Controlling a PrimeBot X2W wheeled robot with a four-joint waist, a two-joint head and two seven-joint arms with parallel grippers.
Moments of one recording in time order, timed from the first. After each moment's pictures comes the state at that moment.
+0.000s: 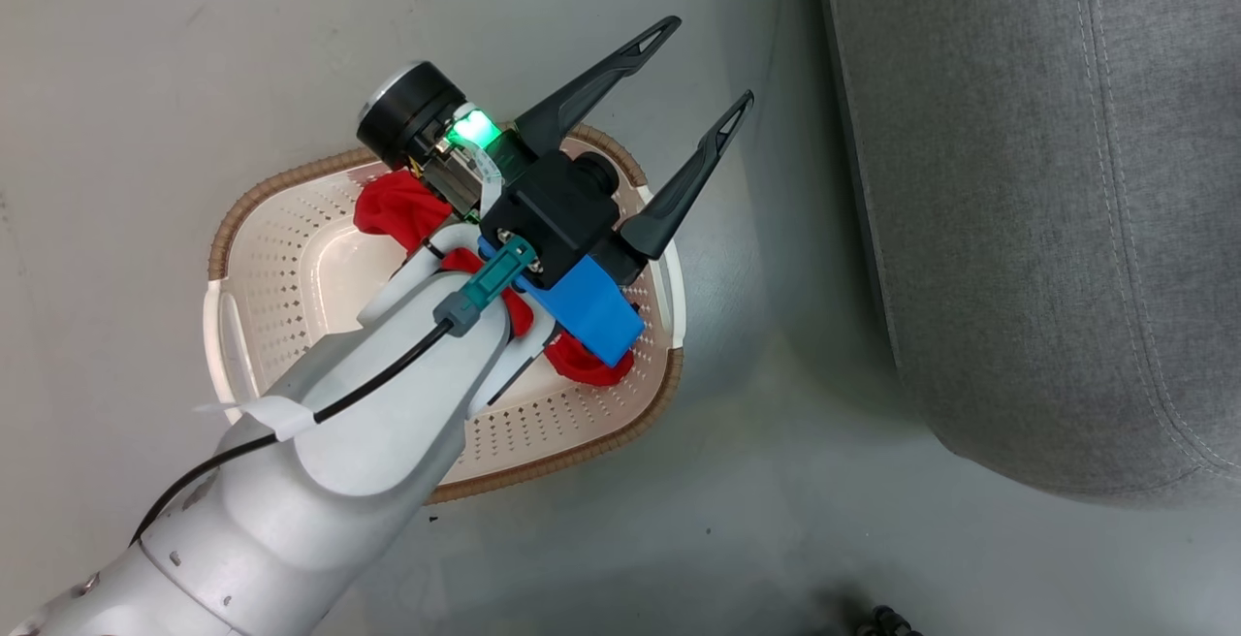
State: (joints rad) left arm -0.88 0.23 -0.84 0.36 -0.30 -0.10 -0.25; right arm -0.91 -0.34 -0.47 0.64 0.06 0.13 -0.26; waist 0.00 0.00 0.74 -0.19
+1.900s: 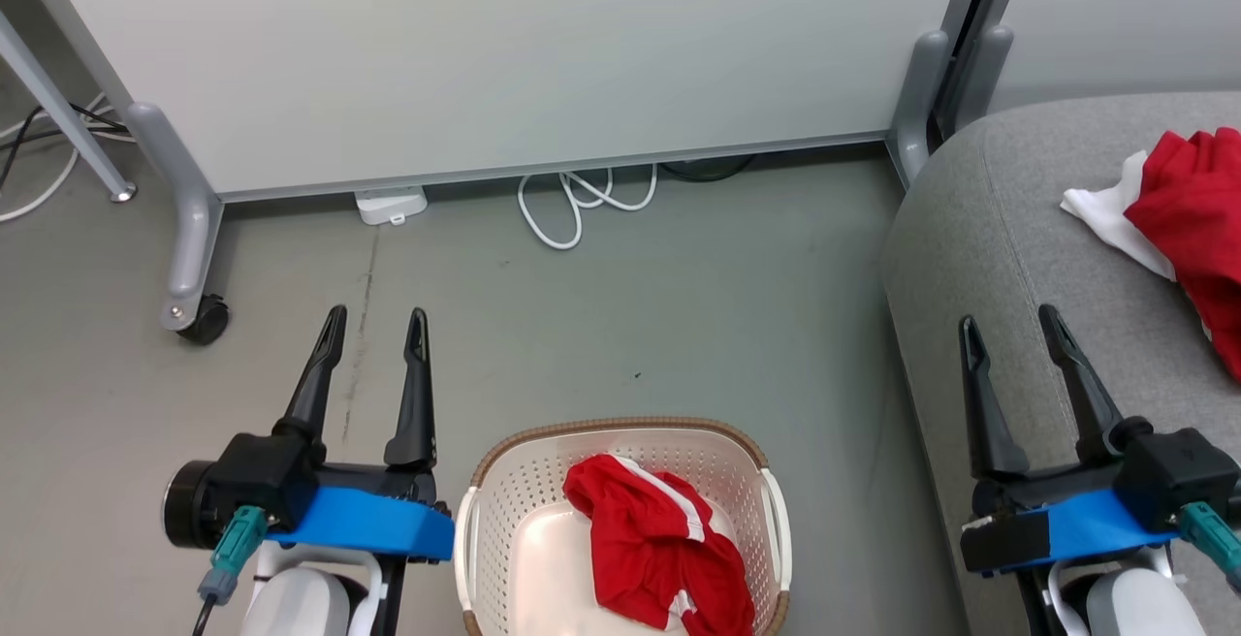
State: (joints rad) left arm -0.17 0.10 -0.18 0.20 -0.23 -0.06 -0.26; right arm -0.13 -0.06 -0.04 0.12 0.08 0.13 -0.26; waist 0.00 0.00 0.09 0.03
